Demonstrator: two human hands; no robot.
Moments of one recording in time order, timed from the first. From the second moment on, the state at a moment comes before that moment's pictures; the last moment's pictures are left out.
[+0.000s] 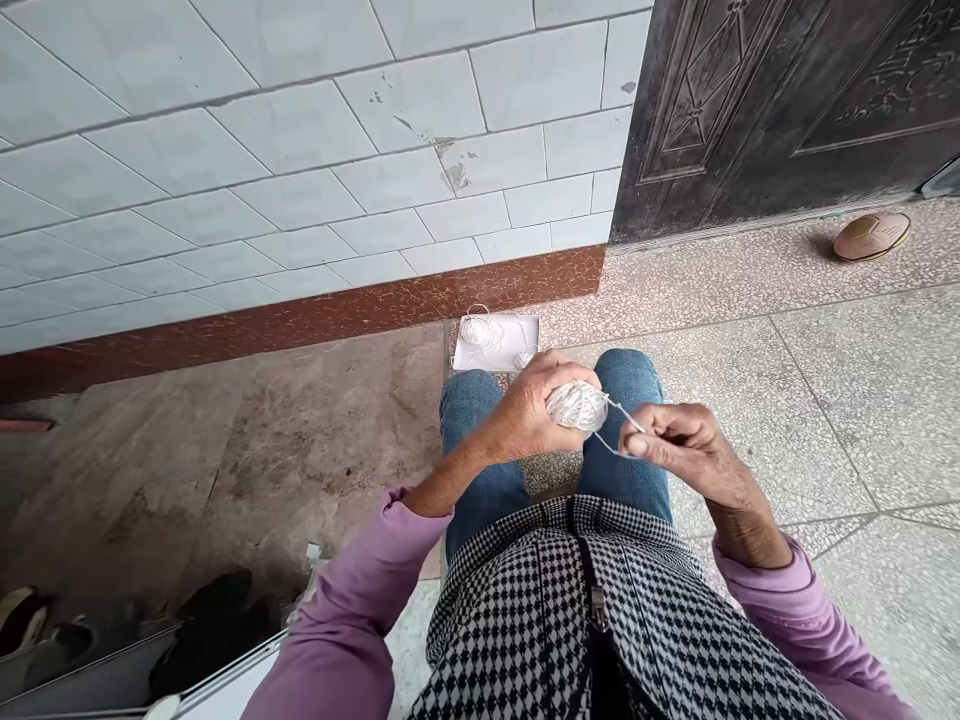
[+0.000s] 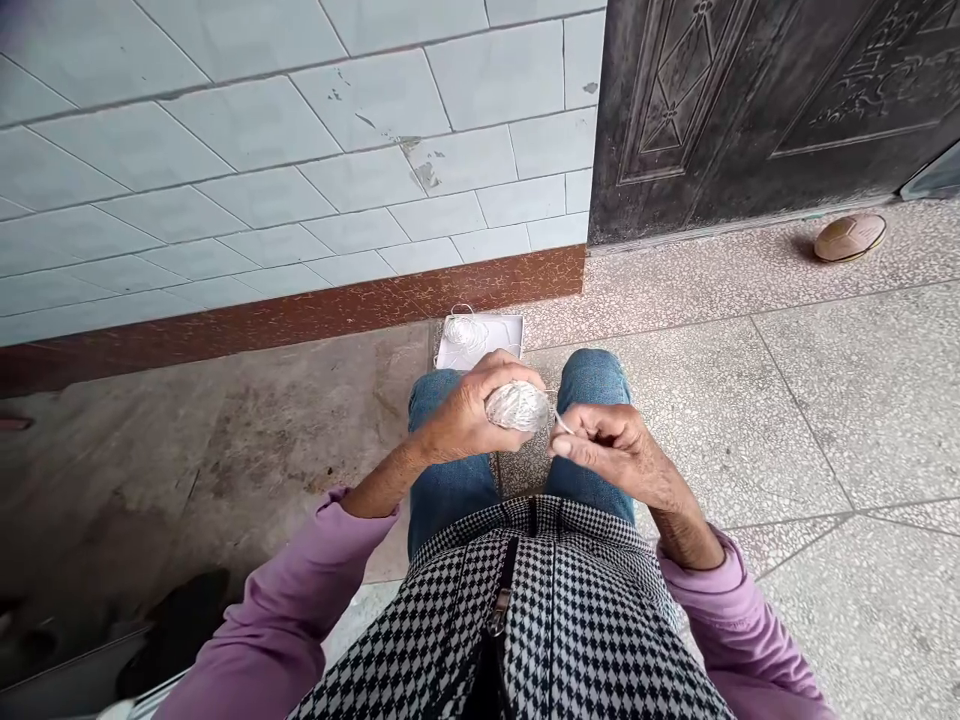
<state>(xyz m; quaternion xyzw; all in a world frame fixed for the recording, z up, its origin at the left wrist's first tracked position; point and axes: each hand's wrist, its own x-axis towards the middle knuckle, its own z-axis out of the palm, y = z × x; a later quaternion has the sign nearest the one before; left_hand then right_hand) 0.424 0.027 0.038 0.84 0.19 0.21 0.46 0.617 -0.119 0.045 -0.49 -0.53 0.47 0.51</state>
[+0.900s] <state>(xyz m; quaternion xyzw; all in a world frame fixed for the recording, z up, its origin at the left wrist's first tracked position) 0.388 0.037 0.013 0.66 0.21 0.11 0.71 0.605 -0.134 0.018 -0.44 -0.61 0.52 0.40</state>
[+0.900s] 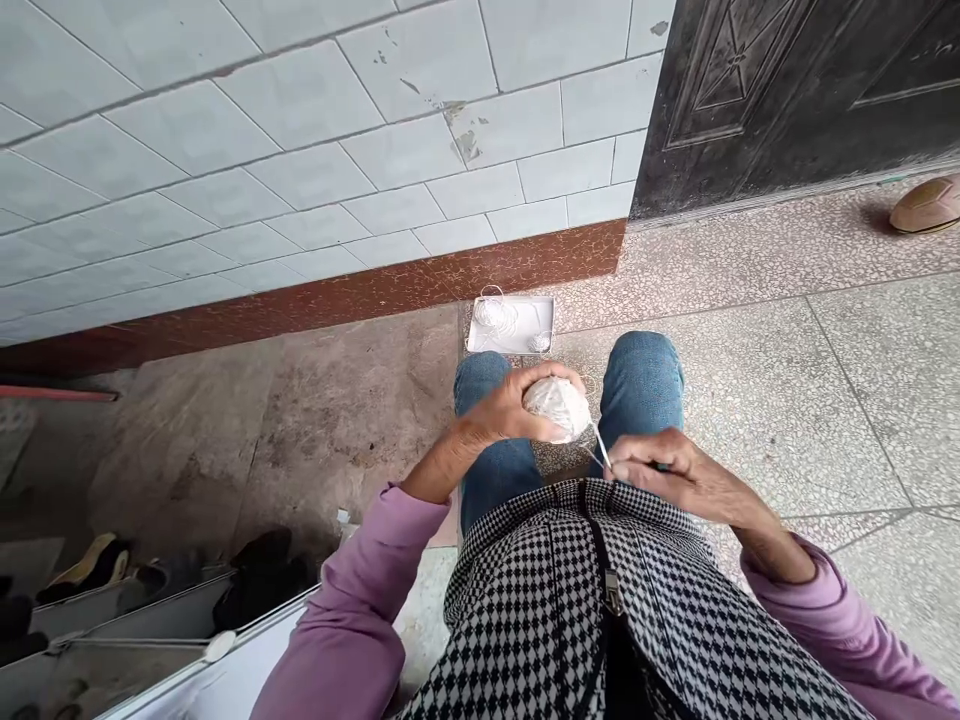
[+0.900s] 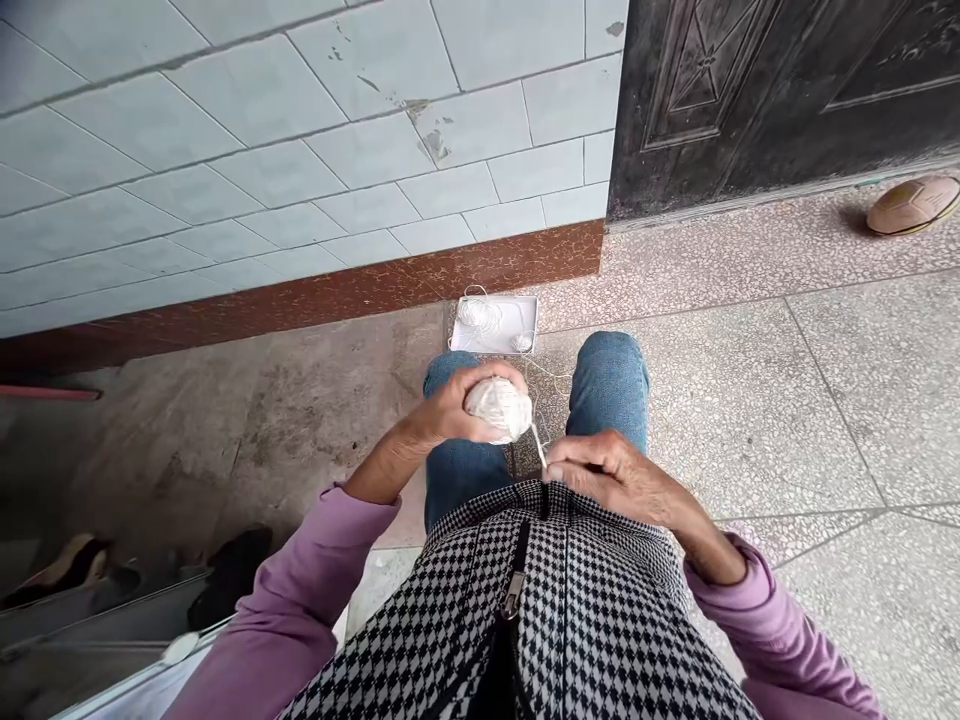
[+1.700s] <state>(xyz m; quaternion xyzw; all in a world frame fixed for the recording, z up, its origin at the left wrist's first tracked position) 0.359 0.010 0.005 0.56 0.24 0.14 0.78 0.602 -0.096 -0.011 -0.56 -0.57 0.44 0.40</state>
